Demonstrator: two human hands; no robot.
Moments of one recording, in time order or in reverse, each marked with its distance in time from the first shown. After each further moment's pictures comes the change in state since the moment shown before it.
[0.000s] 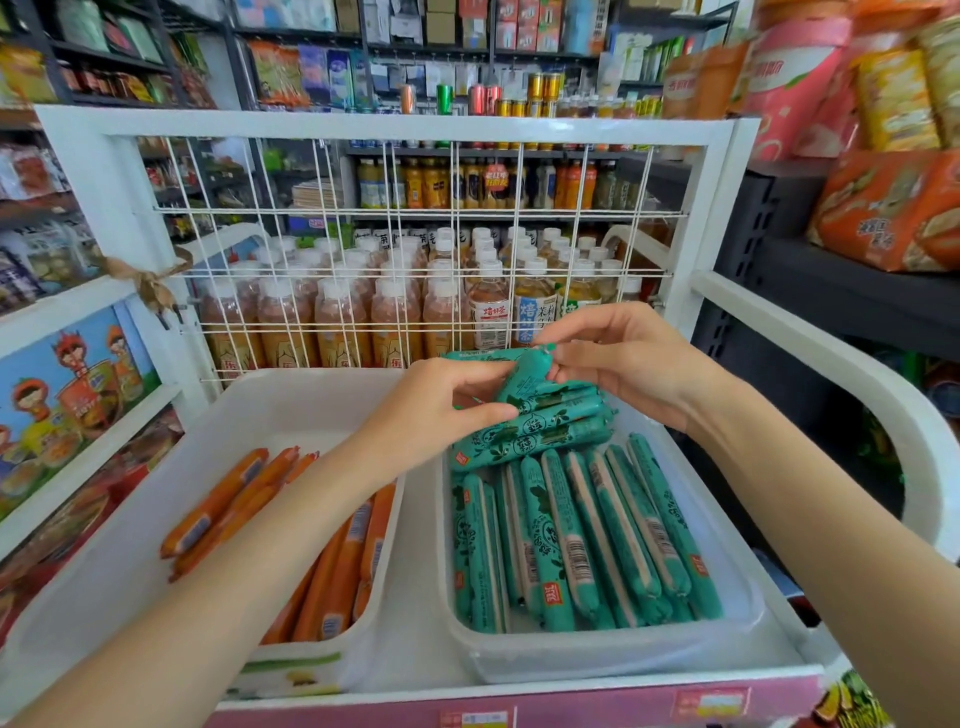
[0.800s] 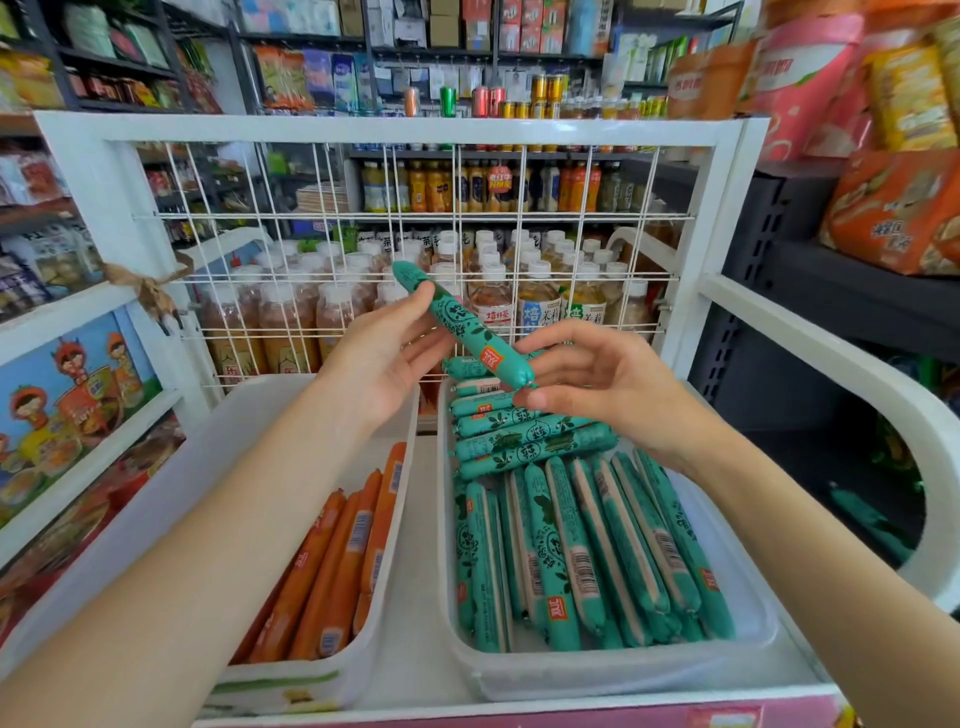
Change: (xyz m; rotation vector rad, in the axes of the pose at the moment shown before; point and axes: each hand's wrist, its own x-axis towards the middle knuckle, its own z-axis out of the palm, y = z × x) left_hand 0.032 0.009 -0.033 -1.029 0.527 -0.436; right_hand -0.012 0.008 0.019 -0.247 0.001 -0.142
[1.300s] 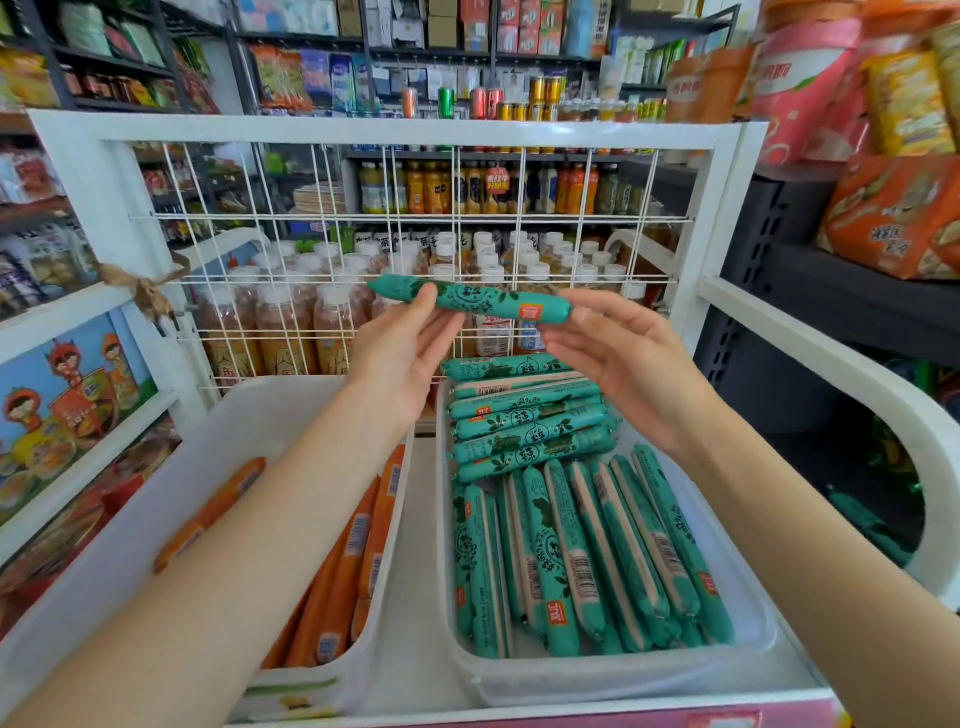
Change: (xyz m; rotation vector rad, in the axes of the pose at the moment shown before) left_hand -0.001 -0.010 0.011 -0.206 0.069 0.056; right_hand 0.015 0.008 -0.014 0.457 0.247 0.051
